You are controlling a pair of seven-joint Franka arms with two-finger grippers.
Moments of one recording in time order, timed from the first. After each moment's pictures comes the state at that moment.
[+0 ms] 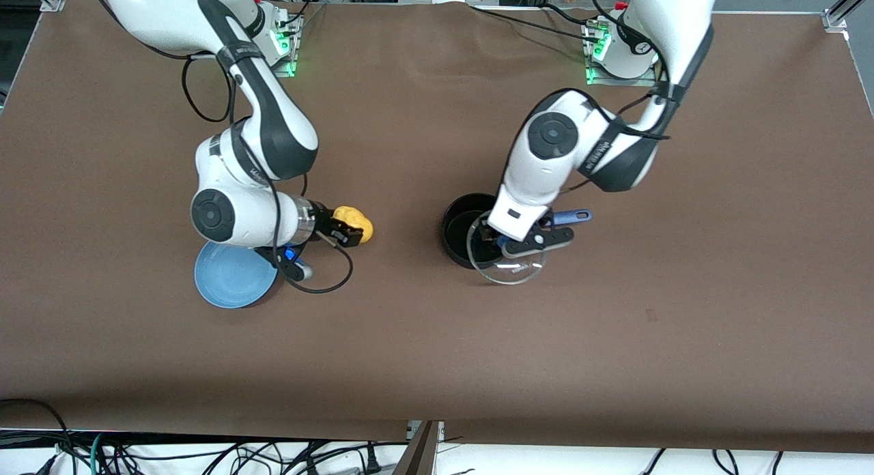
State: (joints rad) left arm -0.22 0.49 -0.32 -1.65 0.20 2.20 -0.83; right arm 0.31 0.58 0.15 -1.49 0.35 1.92 0.90
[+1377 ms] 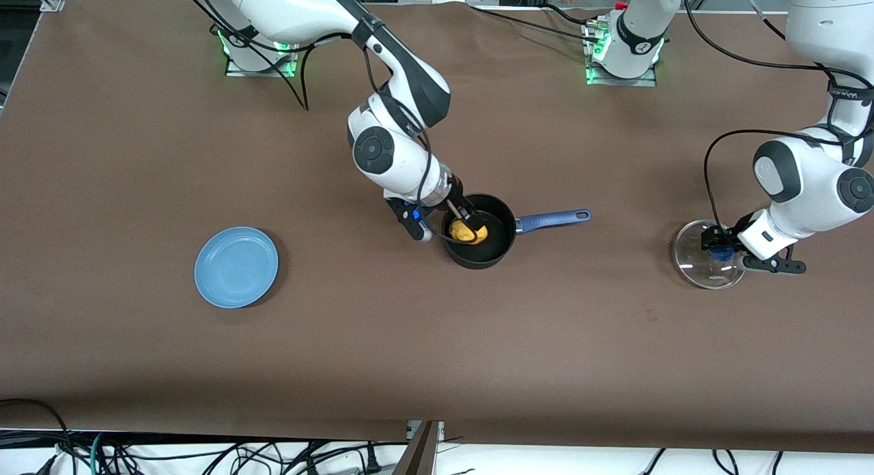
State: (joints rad) left arm 0.08 0.46 0.16 -2.03 -0.17 2.44 0.43; right arm 0.64 0.73 0.12 -1.36 0.42 2.29 1.39
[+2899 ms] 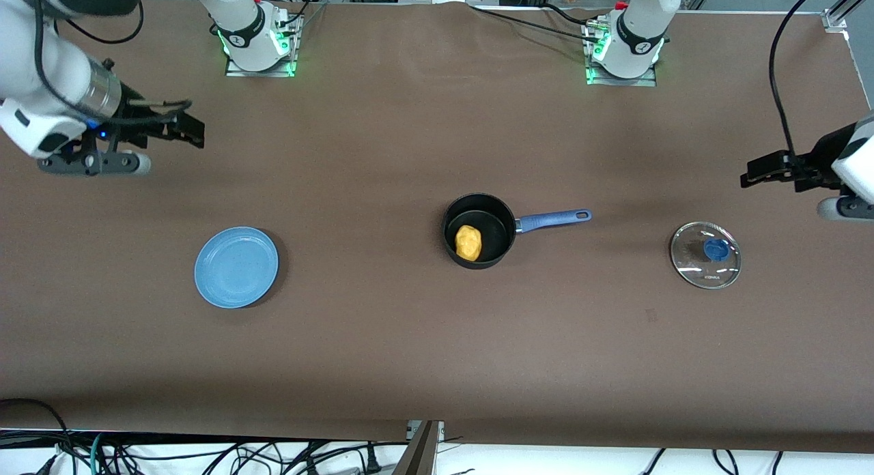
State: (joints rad) left arm 0.06 0.17 0.01 -1.46 -0.06 1.49 0.09; right arm 0.44 0.02 -0.24 -1.62 0.00 1.49 0.15
